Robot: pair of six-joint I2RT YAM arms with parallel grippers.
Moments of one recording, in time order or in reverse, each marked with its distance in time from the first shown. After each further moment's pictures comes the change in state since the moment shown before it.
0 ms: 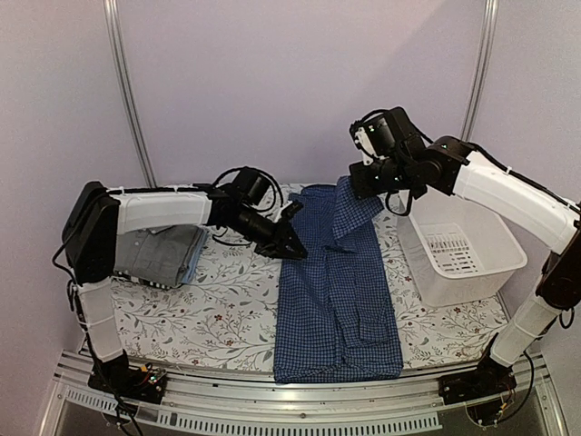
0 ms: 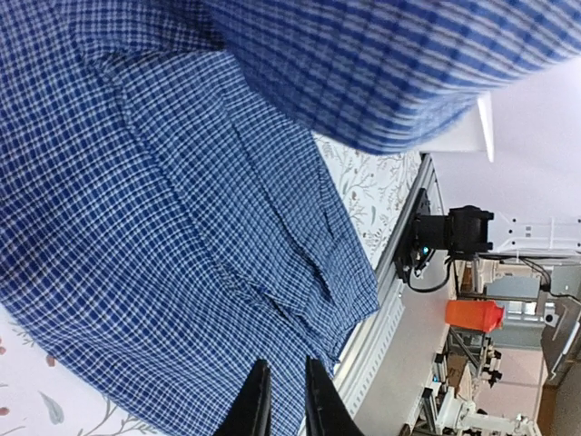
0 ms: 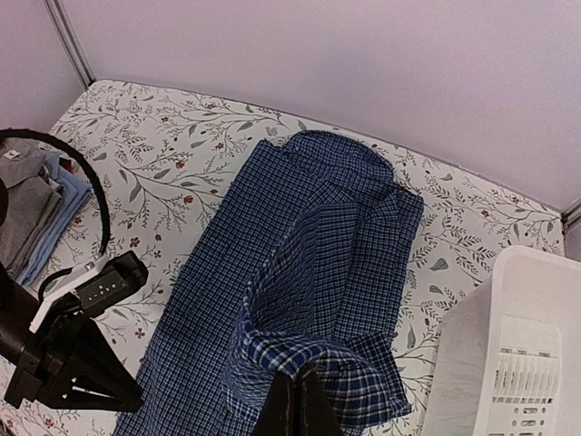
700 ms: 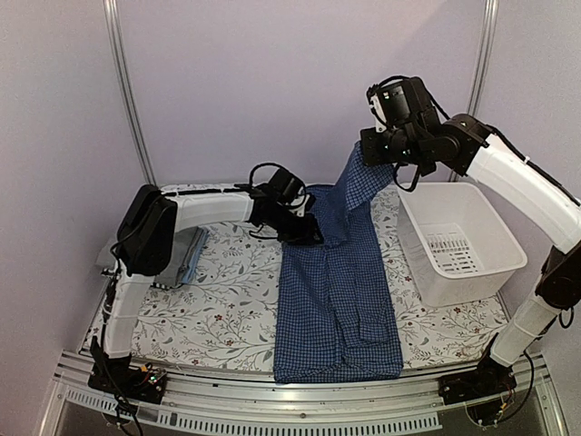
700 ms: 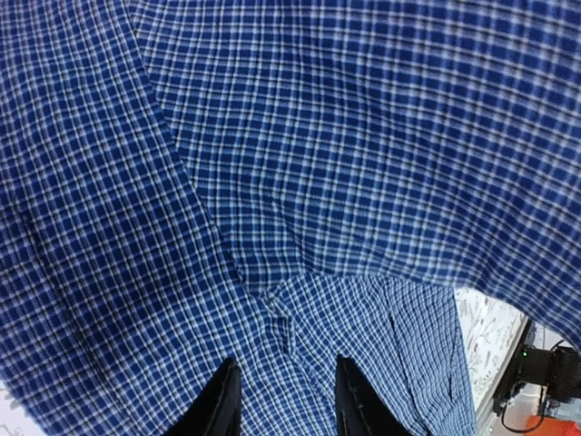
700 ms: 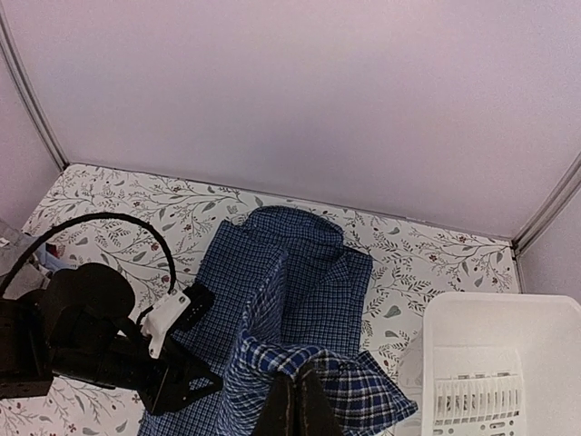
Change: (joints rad) left arm -0.019 0.375 0.407 -0.017 -0.387 -0.024; right arm -0.002 0.004 0.175 -0.031 0.161 0.008
